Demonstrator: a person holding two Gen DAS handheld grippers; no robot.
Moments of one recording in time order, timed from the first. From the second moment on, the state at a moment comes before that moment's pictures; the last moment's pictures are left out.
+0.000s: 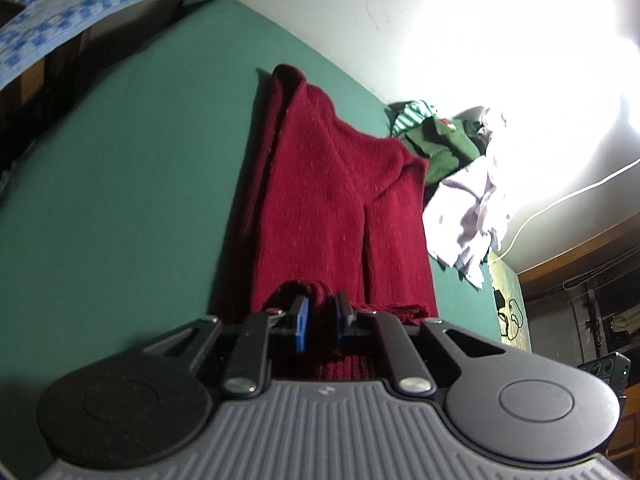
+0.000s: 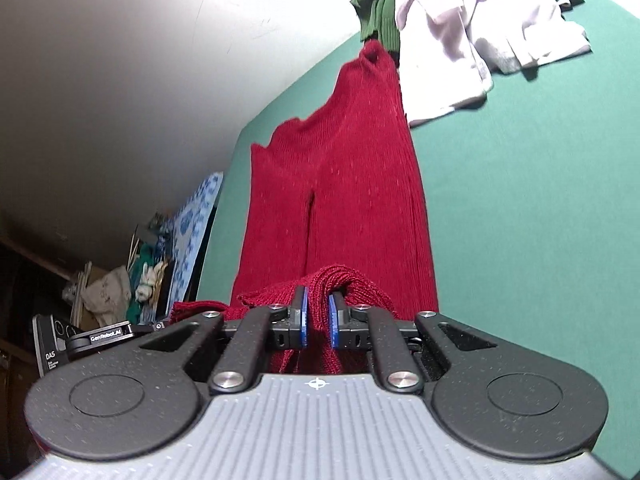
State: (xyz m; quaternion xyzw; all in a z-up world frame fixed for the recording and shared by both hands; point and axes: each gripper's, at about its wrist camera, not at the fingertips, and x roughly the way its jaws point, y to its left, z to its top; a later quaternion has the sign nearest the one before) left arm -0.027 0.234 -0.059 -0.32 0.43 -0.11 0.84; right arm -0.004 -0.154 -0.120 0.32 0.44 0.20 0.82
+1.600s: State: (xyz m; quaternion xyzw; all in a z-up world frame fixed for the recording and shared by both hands) left arm 0.048 0.201 -0.095 -0.15 0.44 -0.14 0.87; right arm 0.055 -0.134 -0.138 0.13 0.35 0.24 0.90
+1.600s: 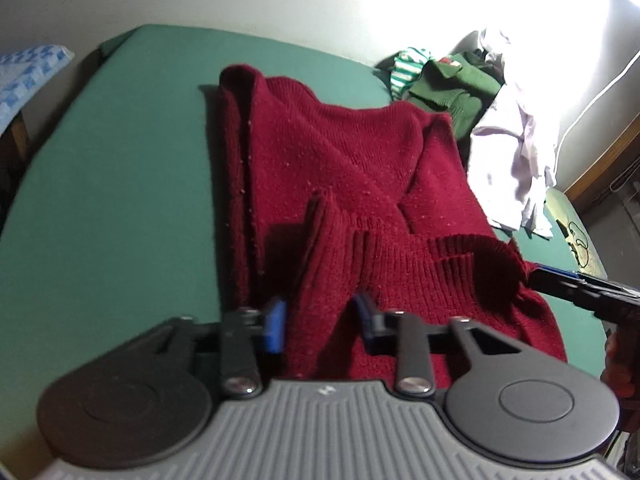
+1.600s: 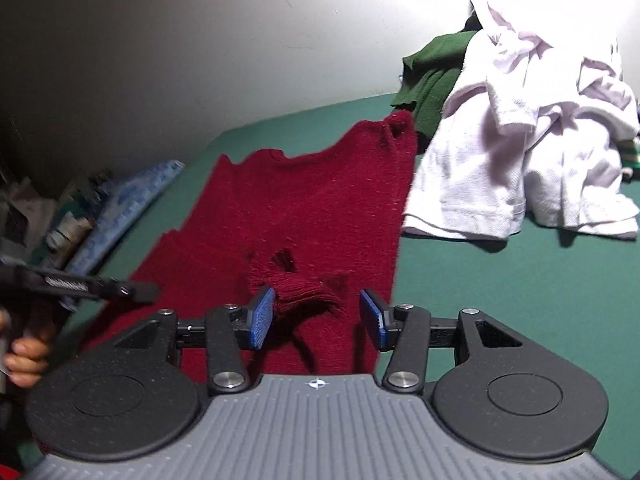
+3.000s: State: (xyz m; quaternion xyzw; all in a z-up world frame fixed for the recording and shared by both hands) left arm 0.071 0.207 -0.110 -0.14 0.39 -0.05 0.91; right arm 0.088 -0.112 -0.174 0.14 0.33 0.15 0.92
